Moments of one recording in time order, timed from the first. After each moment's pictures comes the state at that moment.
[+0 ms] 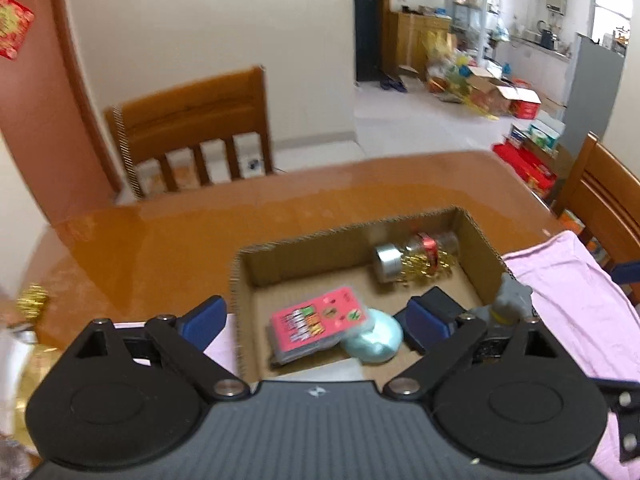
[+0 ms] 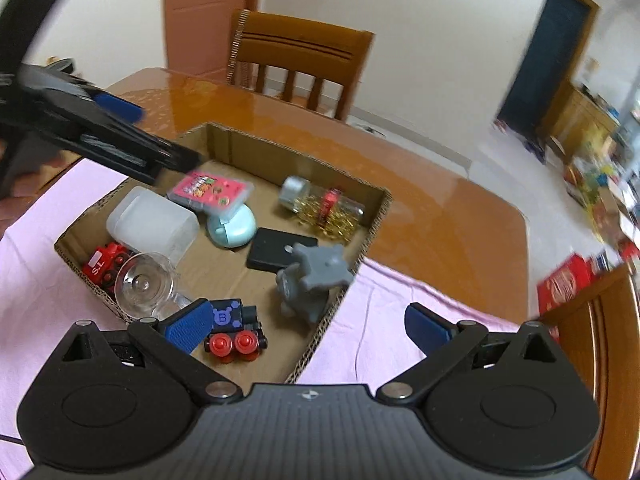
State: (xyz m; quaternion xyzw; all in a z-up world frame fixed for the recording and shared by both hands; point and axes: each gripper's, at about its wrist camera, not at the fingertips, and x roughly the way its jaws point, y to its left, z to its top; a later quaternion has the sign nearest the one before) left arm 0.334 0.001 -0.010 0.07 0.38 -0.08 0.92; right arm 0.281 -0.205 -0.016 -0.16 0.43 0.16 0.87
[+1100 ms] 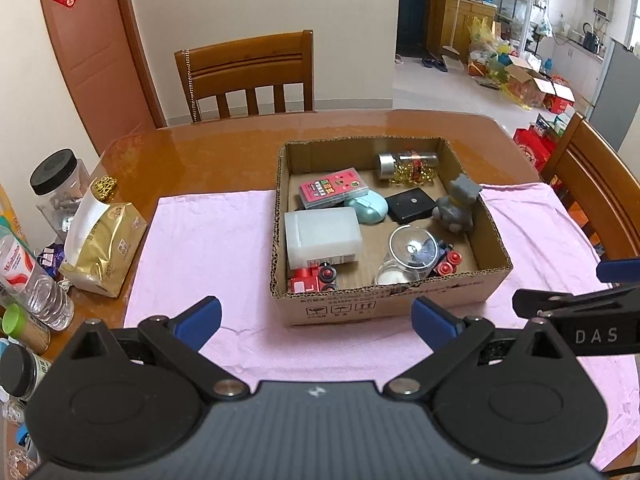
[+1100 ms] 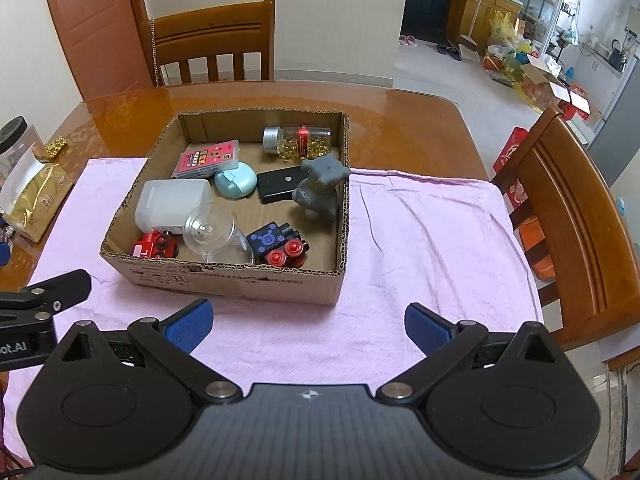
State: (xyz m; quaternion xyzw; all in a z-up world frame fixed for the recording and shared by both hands) left arm 0.186 0.010 0.019 0.03 0.44 -0.02 0.90; right arm 0.183 -0.173 0.013 -0.02 0.49 0.00 0.87
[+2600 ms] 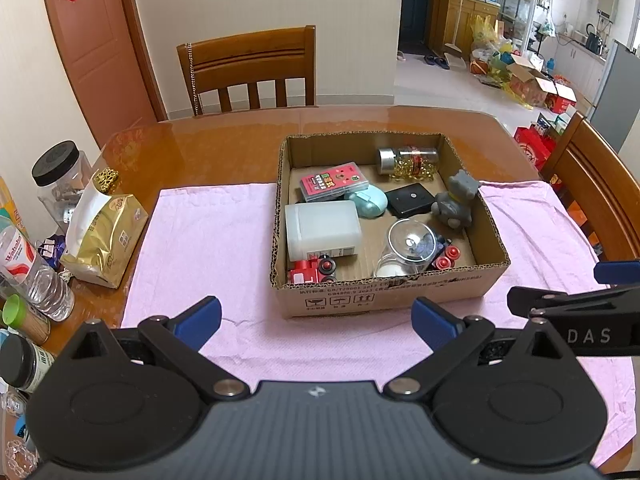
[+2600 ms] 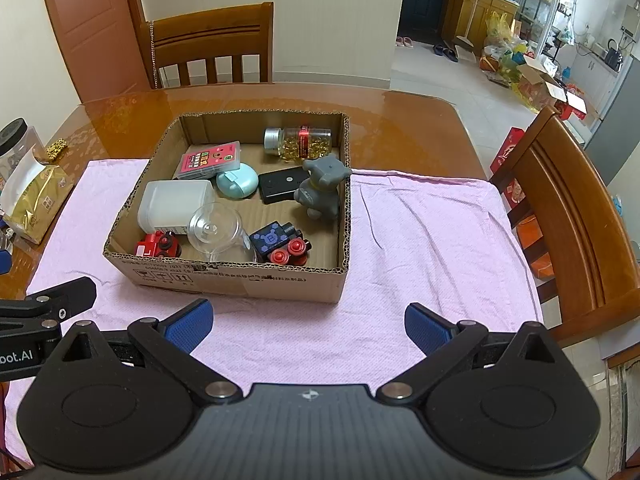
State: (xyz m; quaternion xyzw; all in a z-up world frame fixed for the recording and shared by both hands) left arm 0.180 0.009 0.020 0.03 0.45 -0.01 0.89; right arm 0.177 -0.167 0.015 -0.02 0.49 0.00 0.87
